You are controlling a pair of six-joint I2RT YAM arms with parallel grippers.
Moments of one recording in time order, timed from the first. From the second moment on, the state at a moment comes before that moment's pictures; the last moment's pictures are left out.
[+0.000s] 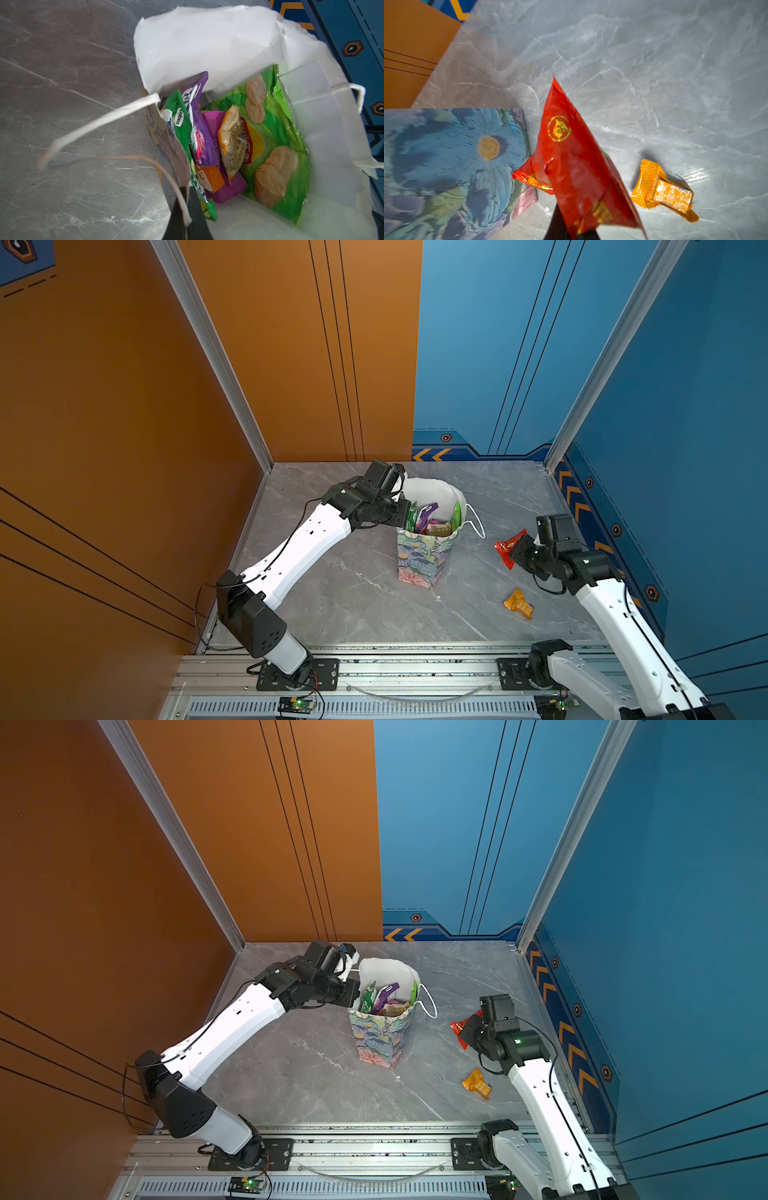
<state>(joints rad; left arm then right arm) -0.64 1.57 1.62 -0.91 0.08 -0.35 0.13 0.95 0.97 -0.92 -0.03 0.76</state>
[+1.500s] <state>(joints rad) -0.69 1.57 1.62 -0.90 0.04 -0.34 0.65 1.59 1.87 -1.11 -0.01 0.53</state>
